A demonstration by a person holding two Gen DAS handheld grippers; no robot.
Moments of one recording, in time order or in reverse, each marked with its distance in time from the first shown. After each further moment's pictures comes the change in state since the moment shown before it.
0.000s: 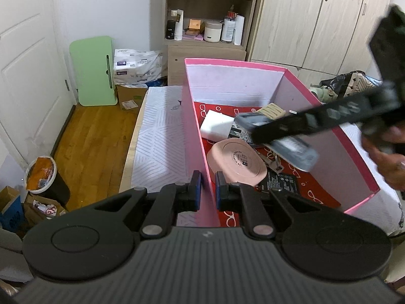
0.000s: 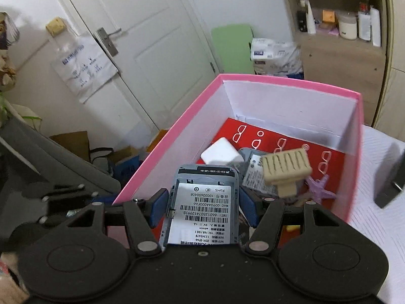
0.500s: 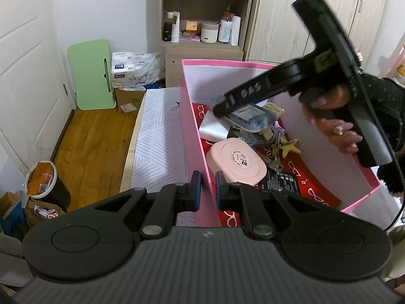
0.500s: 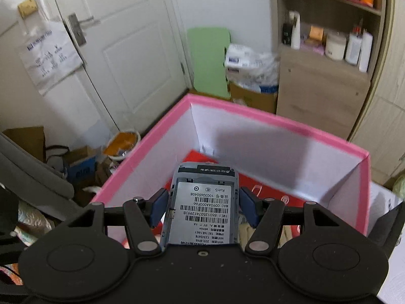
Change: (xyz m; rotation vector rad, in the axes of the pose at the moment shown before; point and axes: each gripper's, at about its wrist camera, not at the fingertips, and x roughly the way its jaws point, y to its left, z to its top) left arm 0.000 -0.002 0.000 0.025 -0.005 -0.001; right arm 0.050 -0.002 0.044 -0.084 0.021 -0.227
